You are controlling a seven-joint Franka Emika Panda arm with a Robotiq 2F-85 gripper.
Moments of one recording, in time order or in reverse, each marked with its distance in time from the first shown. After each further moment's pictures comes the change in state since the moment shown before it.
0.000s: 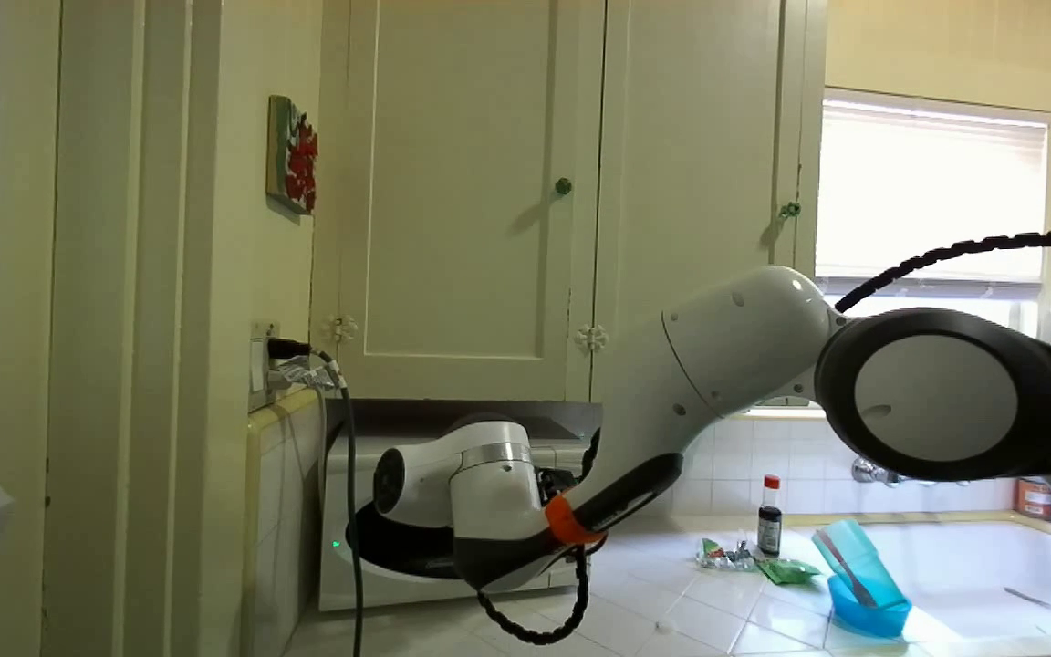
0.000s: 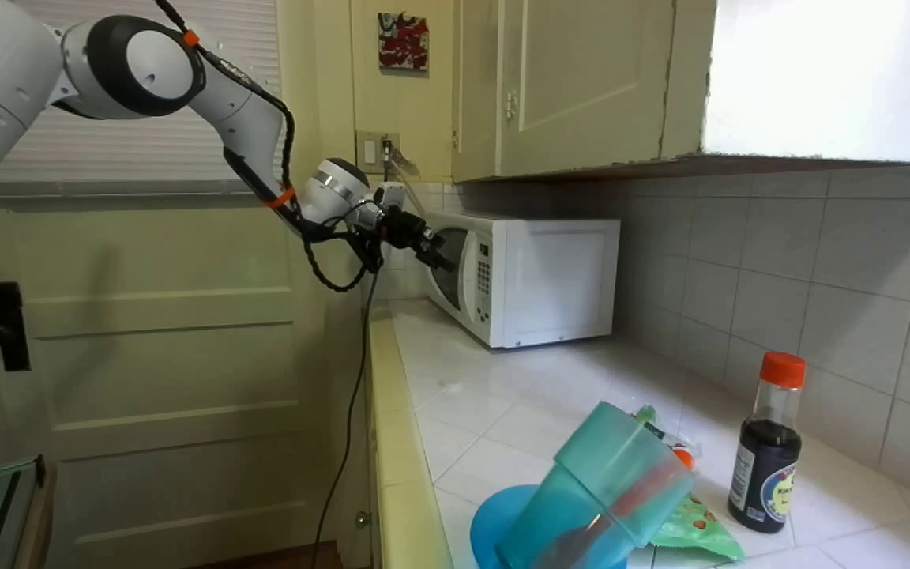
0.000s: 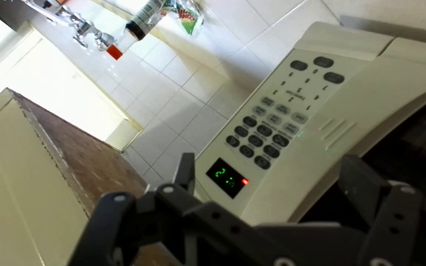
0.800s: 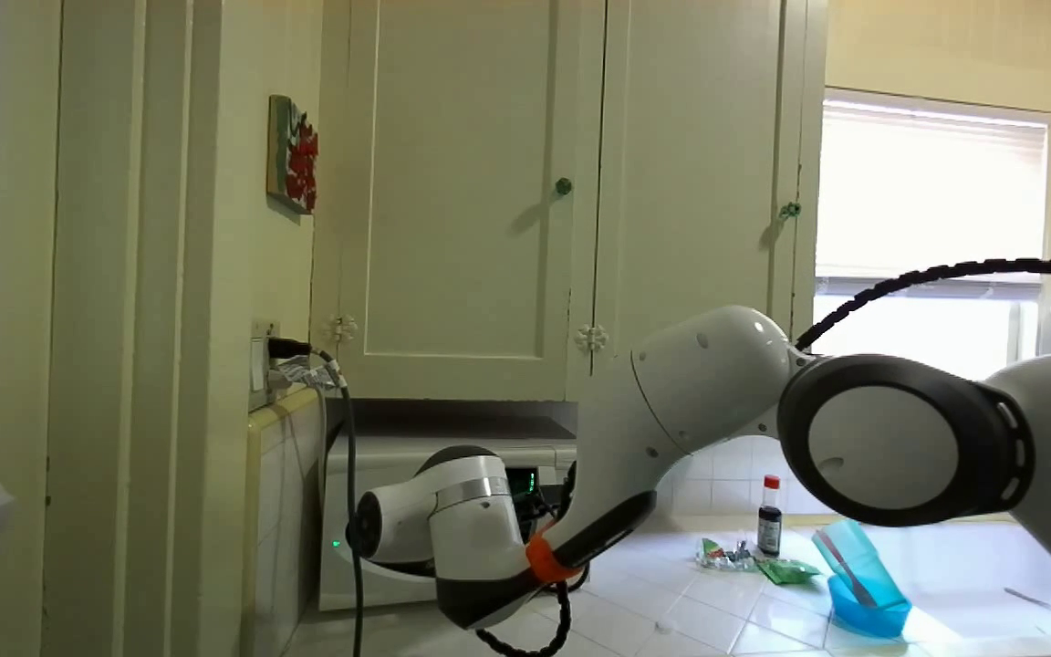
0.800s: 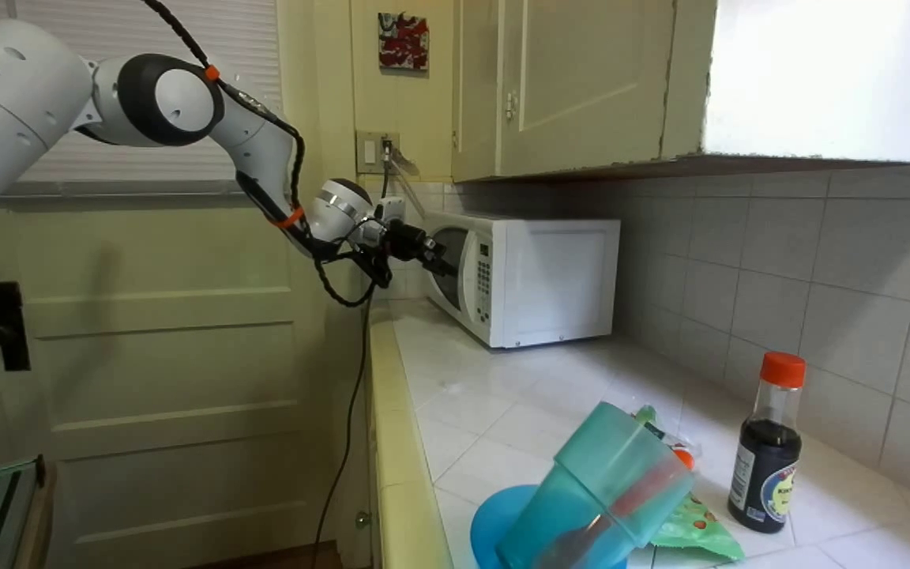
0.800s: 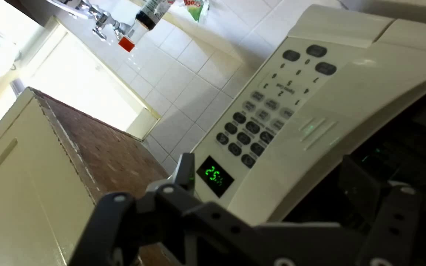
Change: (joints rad) arm 0.012 0.121 0.011 0.098 -0.092 -0.088 0.104
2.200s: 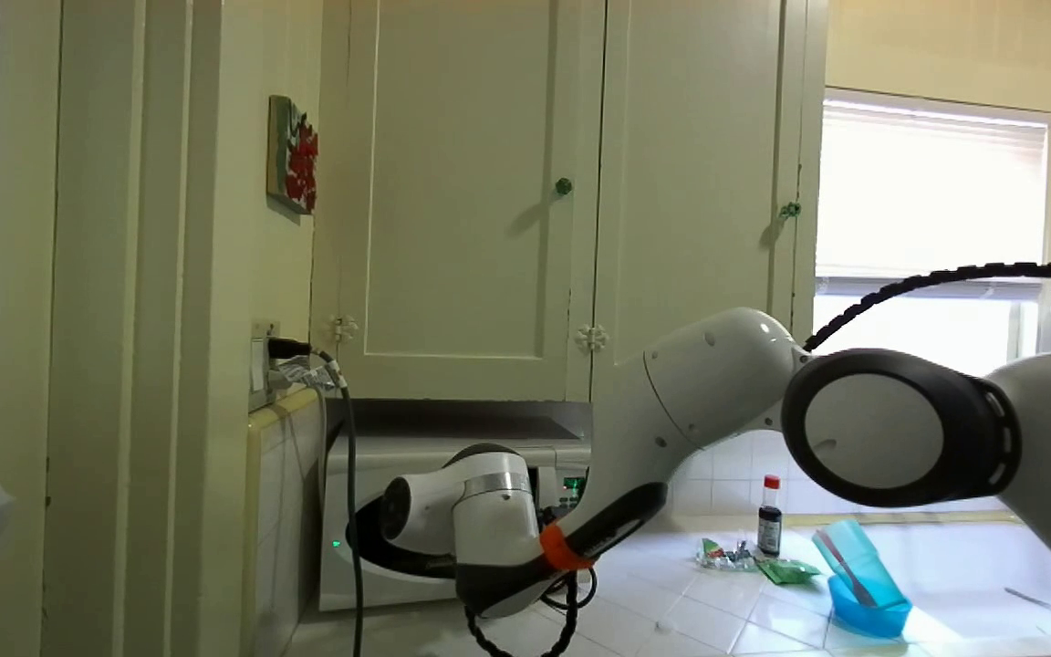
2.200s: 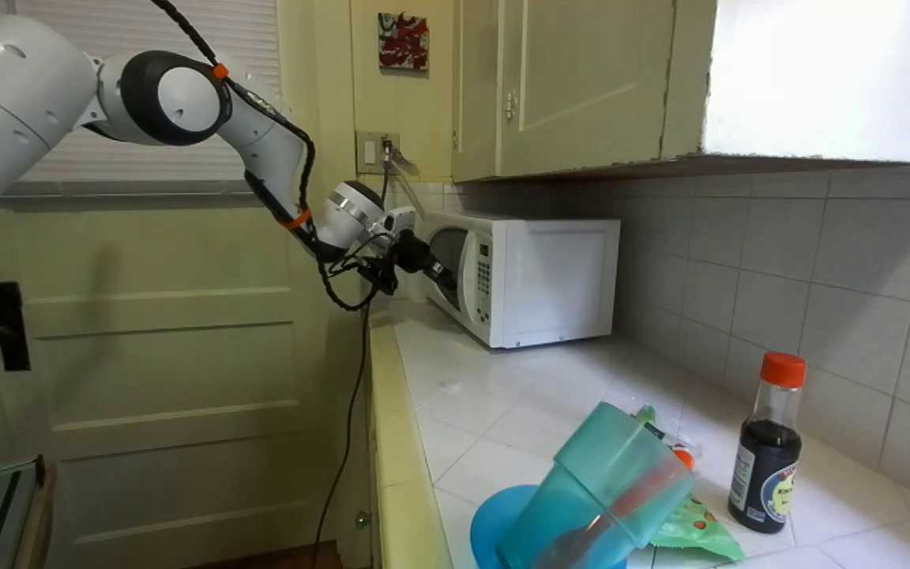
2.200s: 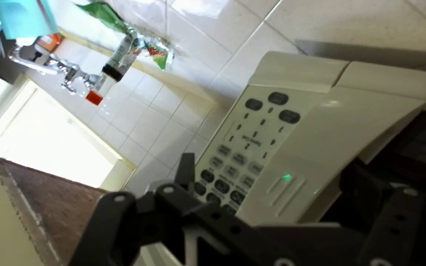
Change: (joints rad) arm -0.099 -0.007 0.055 -0.030 0.084 0.126 0.081
